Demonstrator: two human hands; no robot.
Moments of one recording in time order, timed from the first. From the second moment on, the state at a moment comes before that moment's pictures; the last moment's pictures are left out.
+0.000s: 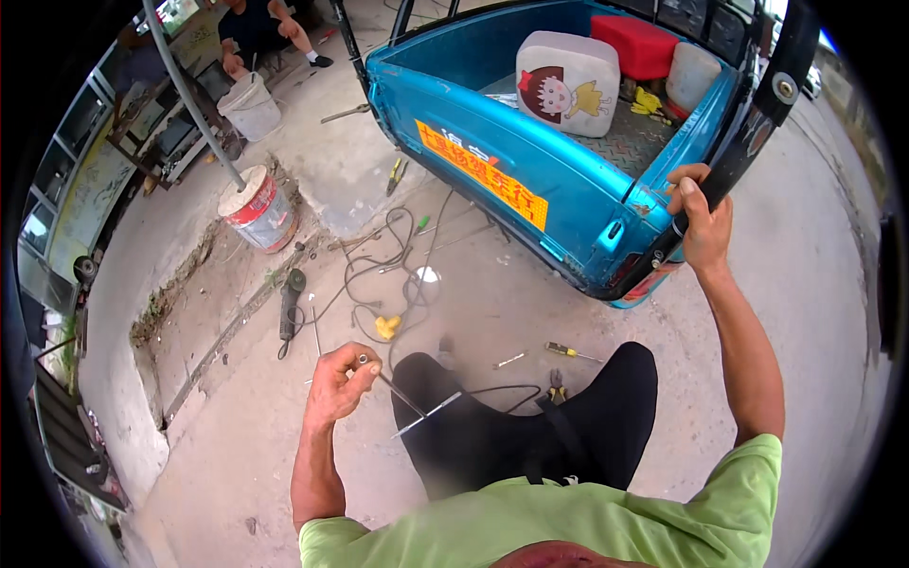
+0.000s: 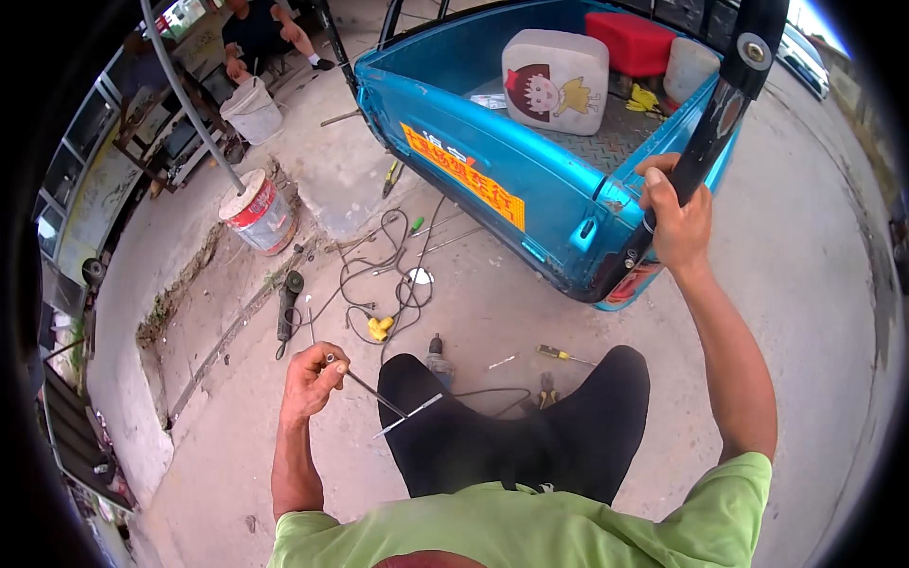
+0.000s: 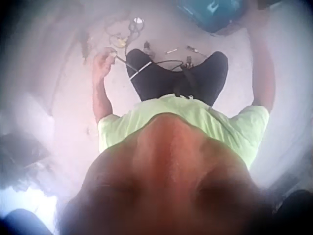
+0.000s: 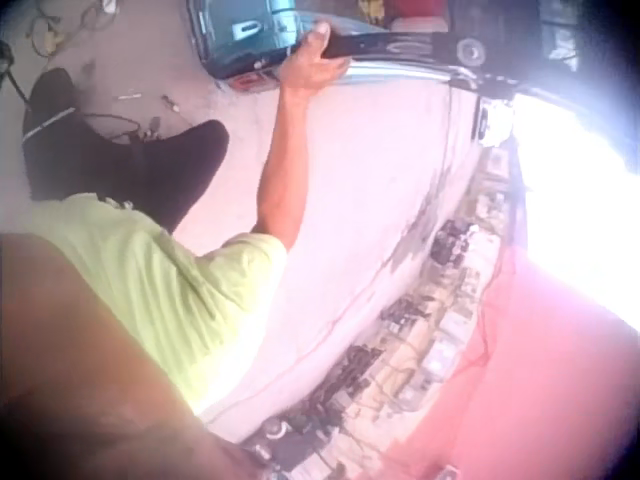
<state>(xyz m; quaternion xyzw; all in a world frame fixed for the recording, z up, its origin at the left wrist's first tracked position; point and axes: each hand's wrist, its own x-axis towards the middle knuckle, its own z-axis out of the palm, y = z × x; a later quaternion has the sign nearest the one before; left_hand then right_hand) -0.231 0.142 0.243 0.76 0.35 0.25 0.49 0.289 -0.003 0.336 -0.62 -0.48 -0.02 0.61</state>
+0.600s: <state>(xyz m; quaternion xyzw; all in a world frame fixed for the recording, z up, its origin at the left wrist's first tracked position) -0.210 0.043 0.103 0.77 0.59 0.12 0.20 0.295 -0.024 0.370 -0.67 -0.57 0.09 0.46</state>
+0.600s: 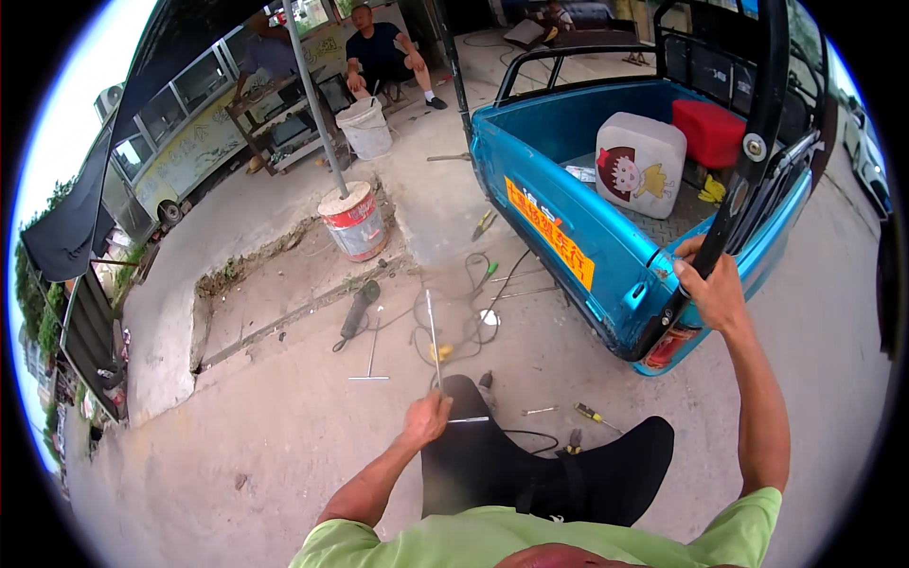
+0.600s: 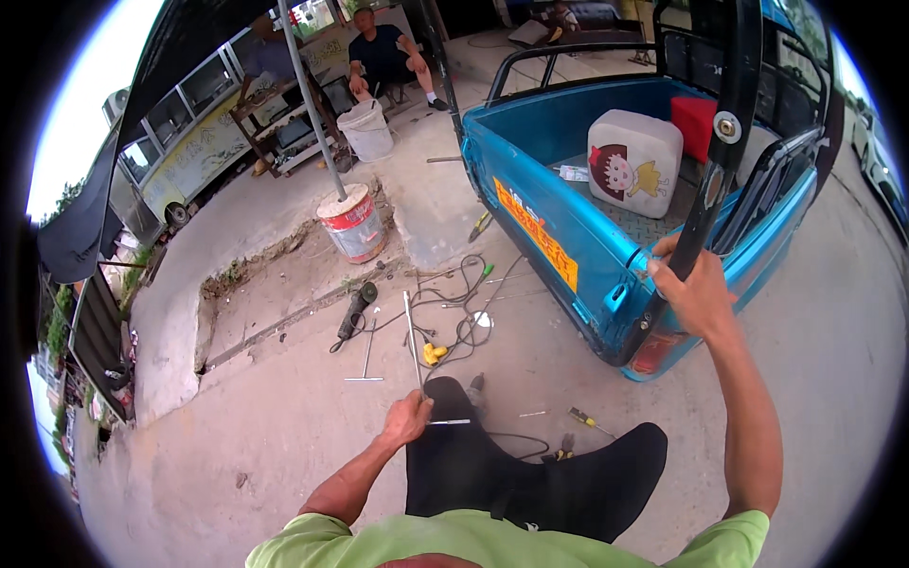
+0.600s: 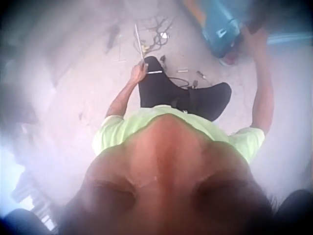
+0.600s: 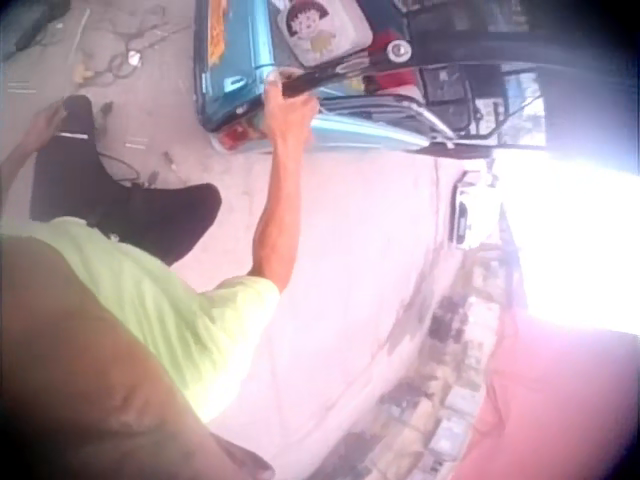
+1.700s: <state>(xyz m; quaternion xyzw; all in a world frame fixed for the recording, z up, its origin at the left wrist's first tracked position) -0.145 -0.061 0.224 0.41 0.24 0.42 0.77 0.328 -0.025 0.342 -0.66 -0.62 -0.02 0.42</state>
